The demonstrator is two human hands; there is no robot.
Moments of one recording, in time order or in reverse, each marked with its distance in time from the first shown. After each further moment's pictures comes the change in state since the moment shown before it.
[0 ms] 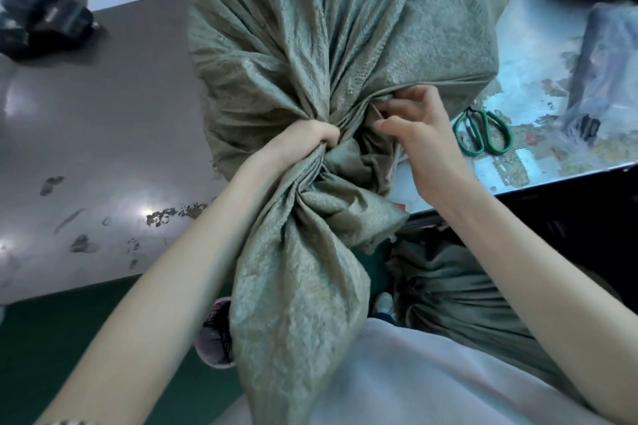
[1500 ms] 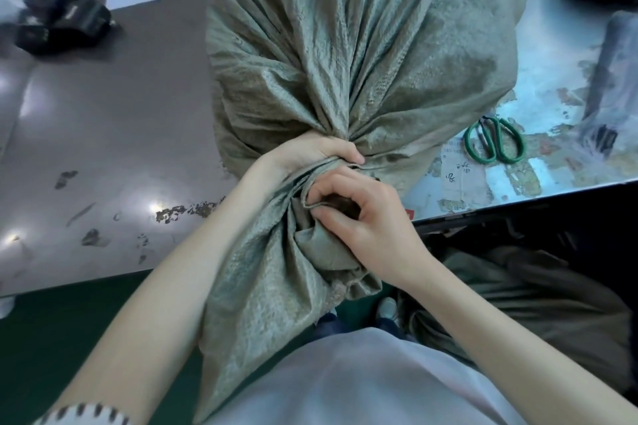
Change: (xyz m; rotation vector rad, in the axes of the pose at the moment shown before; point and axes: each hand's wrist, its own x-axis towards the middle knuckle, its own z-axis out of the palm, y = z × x) left_hand 0.017 -0.018 0.004 0.028 0.057 -0.059; right_hand -0.073 0.021 0.037 -0.477 -0.427 -0.468
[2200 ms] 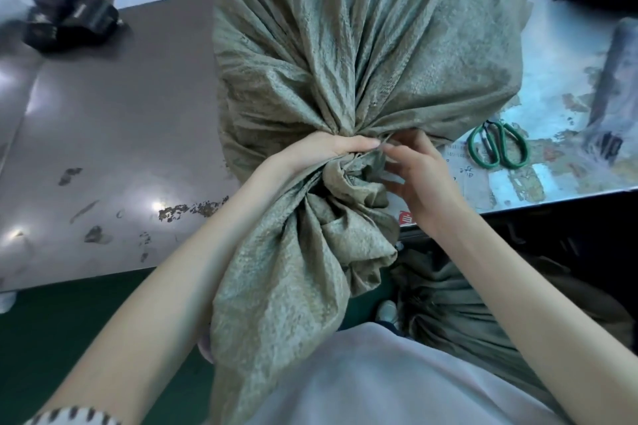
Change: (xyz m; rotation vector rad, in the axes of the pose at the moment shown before) left_hand -0.002 0.004 -0.007 -0.064 -0.182 0.067; right_hand 0.035 0.048 -0.040 0.634 0.320 0.668
